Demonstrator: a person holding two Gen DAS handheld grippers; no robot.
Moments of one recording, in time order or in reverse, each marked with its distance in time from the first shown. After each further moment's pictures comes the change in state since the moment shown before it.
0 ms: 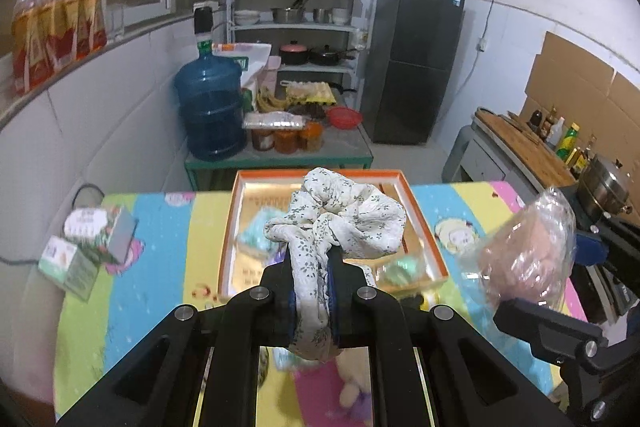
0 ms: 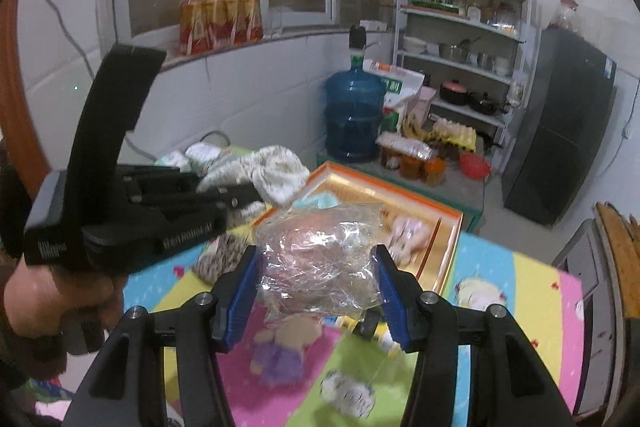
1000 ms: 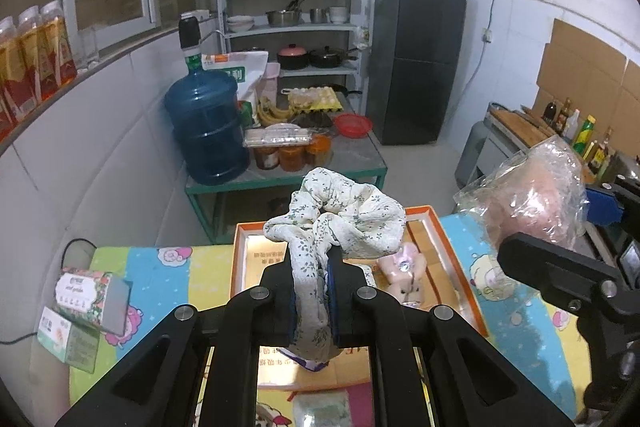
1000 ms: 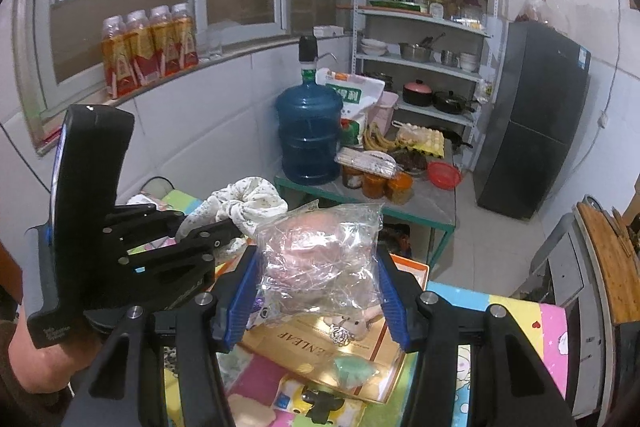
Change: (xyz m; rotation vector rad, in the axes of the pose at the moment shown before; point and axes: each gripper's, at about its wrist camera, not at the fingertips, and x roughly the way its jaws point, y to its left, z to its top) left arm 0.086 0.009 0.069 0.065 0.008 0.034; right arm 0.069 -0.056 0.080 0.091 0.001 -0.114
